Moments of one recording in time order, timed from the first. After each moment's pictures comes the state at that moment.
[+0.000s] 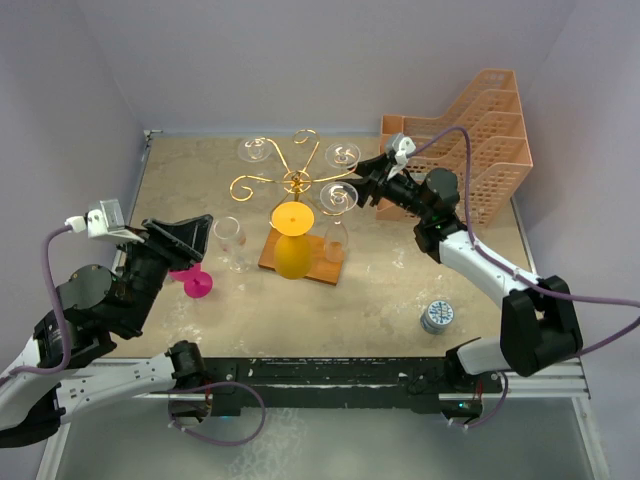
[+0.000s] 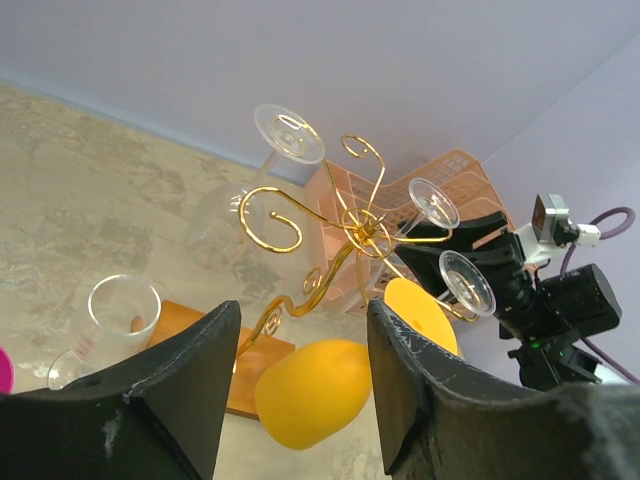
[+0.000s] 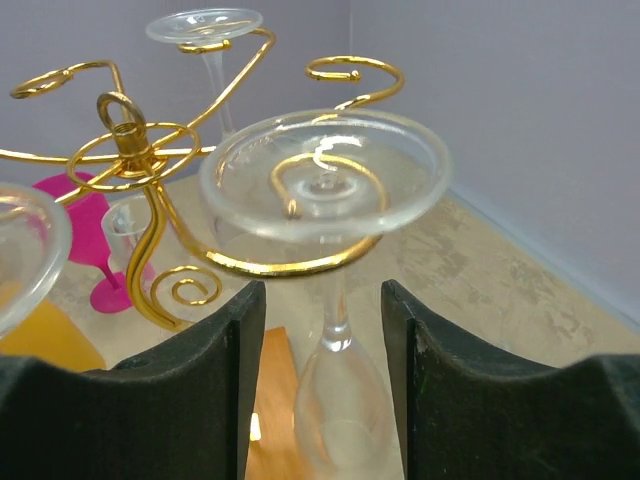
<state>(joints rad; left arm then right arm) -1.10 0.51 1.11 -0.54 -0.87 -0.57 0.38 1.42 0.91 0.69 -0.64 0.13</state>
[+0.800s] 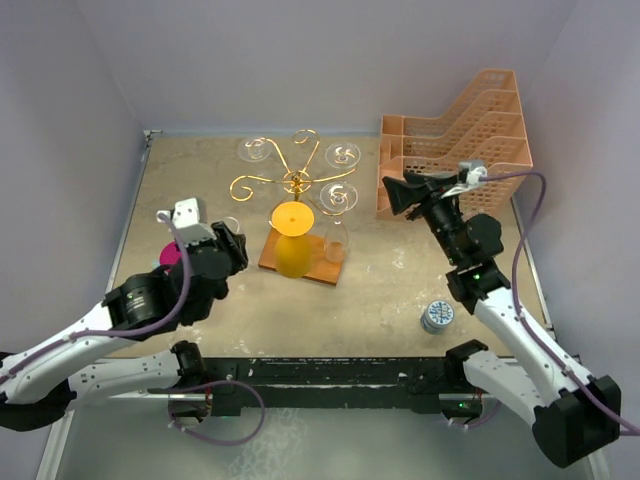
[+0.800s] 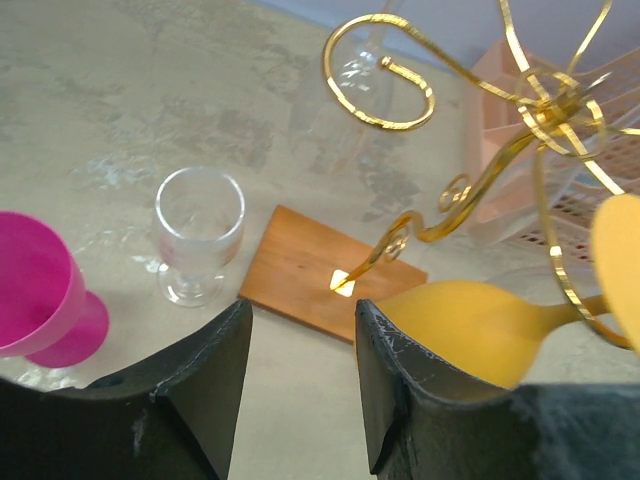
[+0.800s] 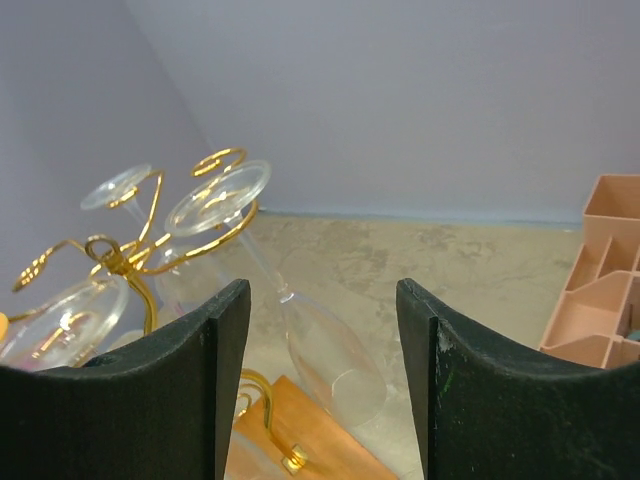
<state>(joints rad) -1.10 0.76 1.07 -0.80 -0.96 -0.81 0.38 0.94 0.67 0.52 -0.10 0.40</state>
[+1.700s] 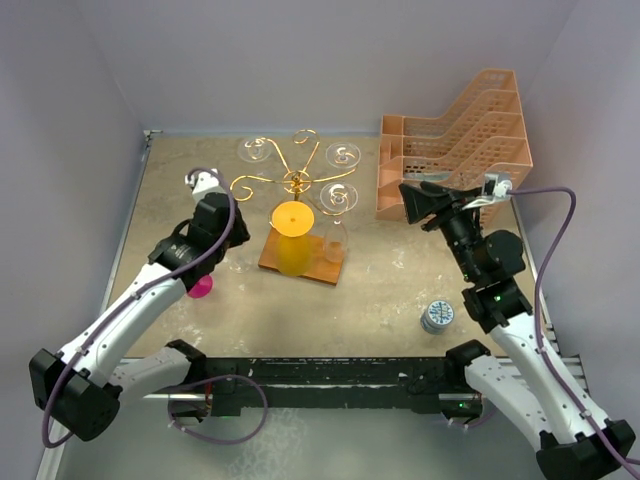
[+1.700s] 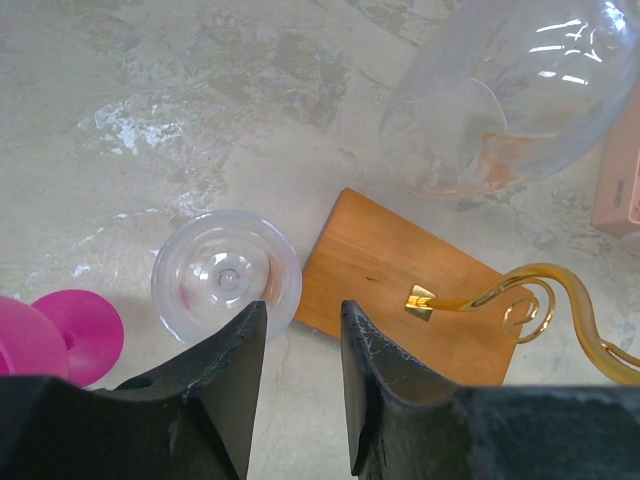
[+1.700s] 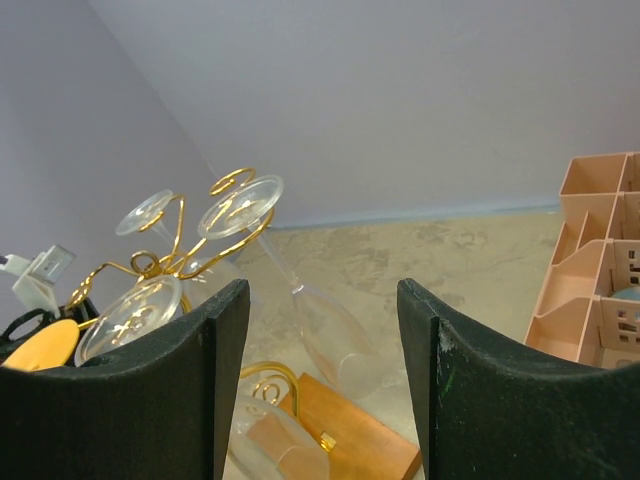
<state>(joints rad) -0.52 1.03 0.95 -0.56 -0.45 -0.64 0.38 0.70 0.69 0.26 0.01 0.49</state>
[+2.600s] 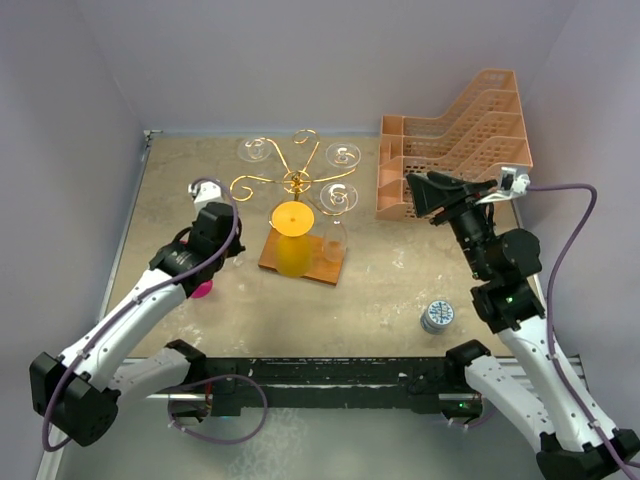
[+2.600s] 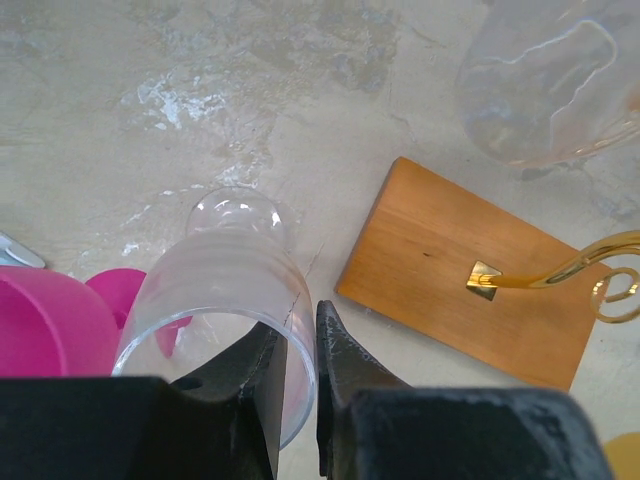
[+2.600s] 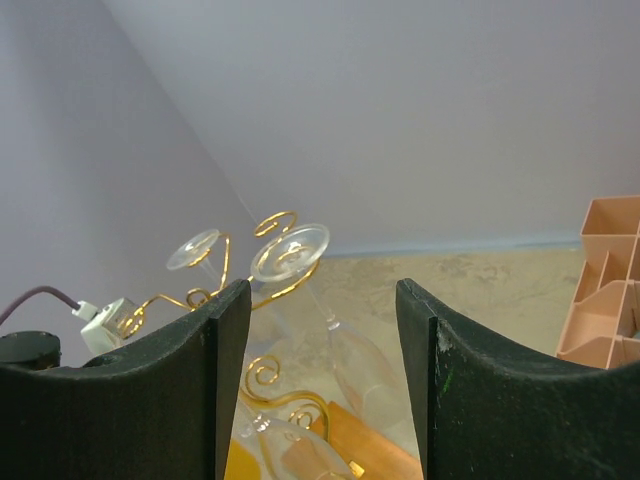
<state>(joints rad) -0.50 1.03 0.87 -0.56 -0.47 -0.56 0.38 0.69 0.79 0.21 0.01 0.51</state>
